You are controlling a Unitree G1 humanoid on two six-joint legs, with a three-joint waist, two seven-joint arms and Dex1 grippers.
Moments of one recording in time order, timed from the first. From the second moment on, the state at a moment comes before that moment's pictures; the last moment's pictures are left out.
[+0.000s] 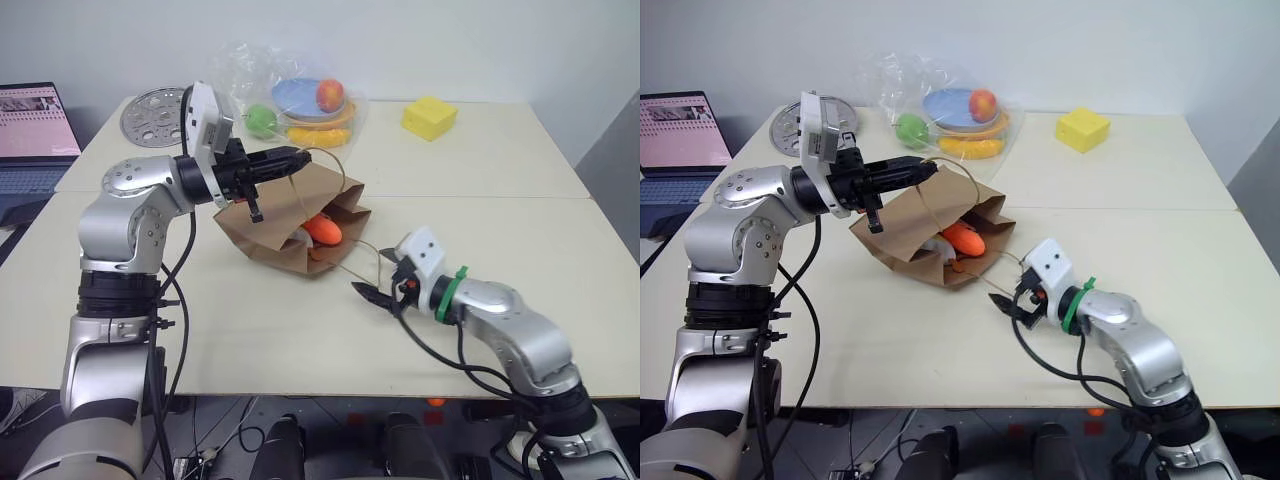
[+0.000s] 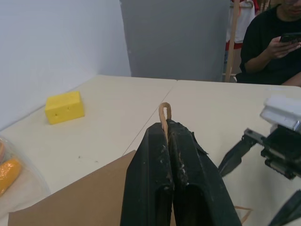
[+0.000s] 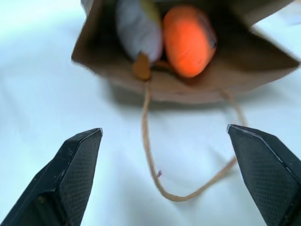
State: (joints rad) left arm -0.86 0.62 0.07 0.17 -0.50 0.45 -1.12; right arm -0.35 -0.41 0.26 -0.37 0.25 0.75 0.52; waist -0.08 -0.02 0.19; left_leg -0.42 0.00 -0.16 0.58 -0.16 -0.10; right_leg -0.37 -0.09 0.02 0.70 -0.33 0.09
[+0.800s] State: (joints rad) left arm -0.83 0.62 0.09 0.15 -0.50 0.45 -1.10; right arm -0.38 -0.41 0.14 -0.32 0.25 0.60 0.60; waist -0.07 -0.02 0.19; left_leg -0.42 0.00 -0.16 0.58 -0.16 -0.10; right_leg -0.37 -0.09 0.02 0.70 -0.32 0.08
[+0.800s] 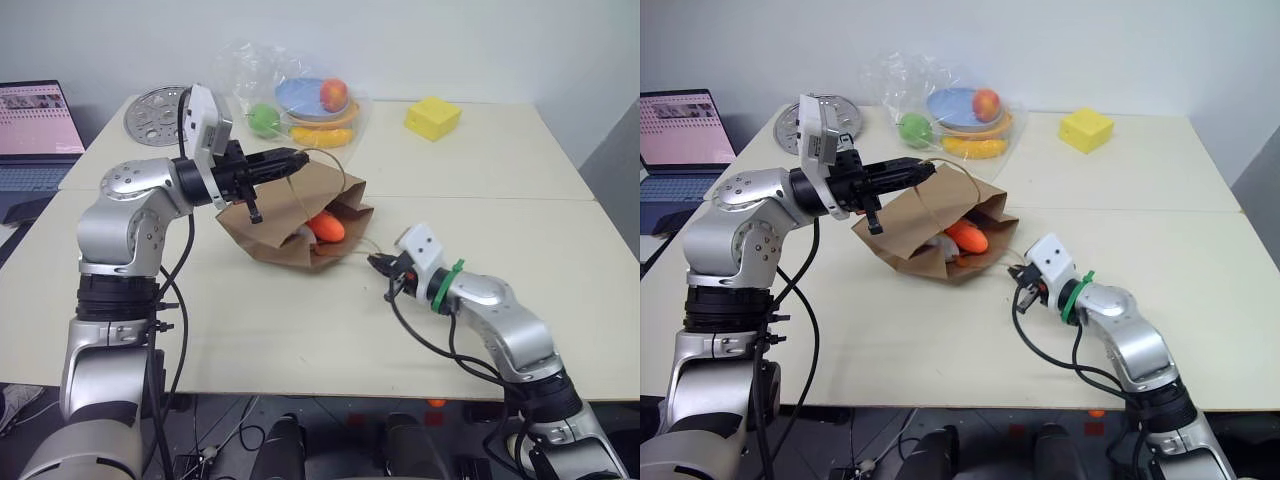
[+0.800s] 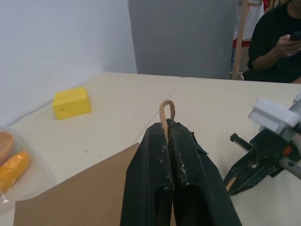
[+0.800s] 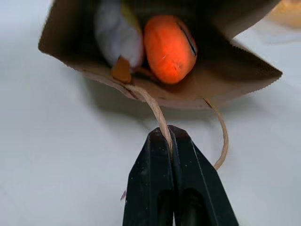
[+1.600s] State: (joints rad) left arm -0.84 0.56 0.14 0.13 -0.55 0.50 -1.01; right arm -0.64 -0.41 0.08 -0.50 0.48 0.77 0.55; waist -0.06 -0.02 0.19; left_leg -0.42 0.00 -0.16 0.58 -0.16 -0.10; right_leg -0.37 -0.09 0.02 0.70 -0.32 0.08
